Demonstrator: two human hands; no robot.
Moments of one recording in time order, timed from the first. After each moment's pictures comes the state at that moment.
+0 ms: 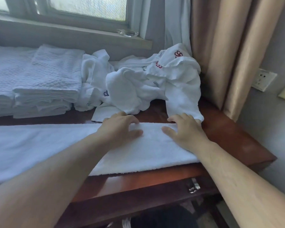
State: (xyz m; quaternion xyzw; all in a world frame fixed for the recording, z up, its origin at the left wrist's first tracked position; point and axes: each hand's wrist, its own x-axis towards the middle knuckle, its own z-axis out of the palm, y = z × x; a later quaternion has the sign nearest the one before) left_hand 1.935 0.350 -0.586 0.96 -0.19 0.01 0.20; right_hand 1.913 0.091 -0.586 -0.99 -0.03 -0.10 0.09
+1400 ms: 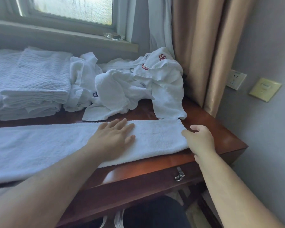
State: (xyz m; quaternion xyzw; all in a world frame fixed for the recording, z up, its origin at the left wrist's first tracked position) left_hand 1.899 0.346 -0.602 0.96 -0.26 -0.01 0.08; right_hand 1.840 0.074 -0.585 -0.81 0.32 -0.21 0.45
